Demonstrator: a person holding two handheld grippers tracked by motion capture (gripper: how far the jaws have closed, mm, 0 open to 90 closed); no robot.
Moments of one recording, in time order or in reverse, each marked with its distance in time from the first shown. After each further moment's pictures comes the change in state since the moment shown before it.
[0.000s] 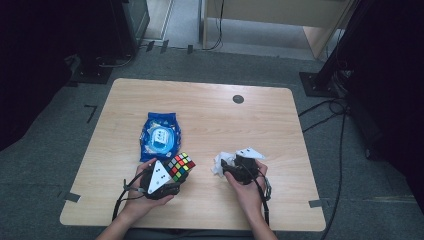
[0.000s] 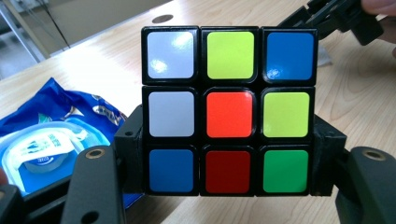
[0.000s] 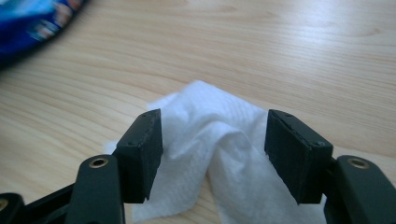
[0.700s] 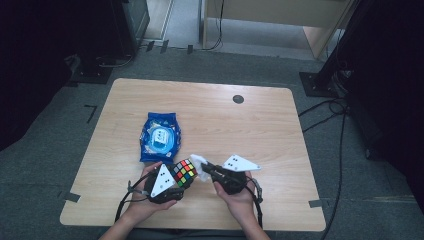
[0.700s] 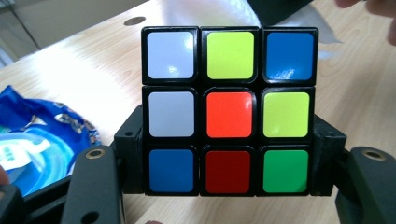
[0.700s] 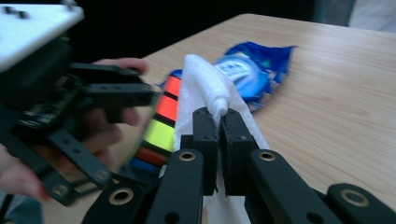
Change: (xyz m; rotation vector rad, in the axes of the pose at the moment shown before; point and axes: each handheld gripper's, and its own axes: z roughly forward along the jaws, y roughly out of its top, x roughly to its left) left arm -0.015 0.003 0.000 -0.019 -0.101 0.017; right arm 0.060 0.011 -0.050 -0.238 0.466 -0.200
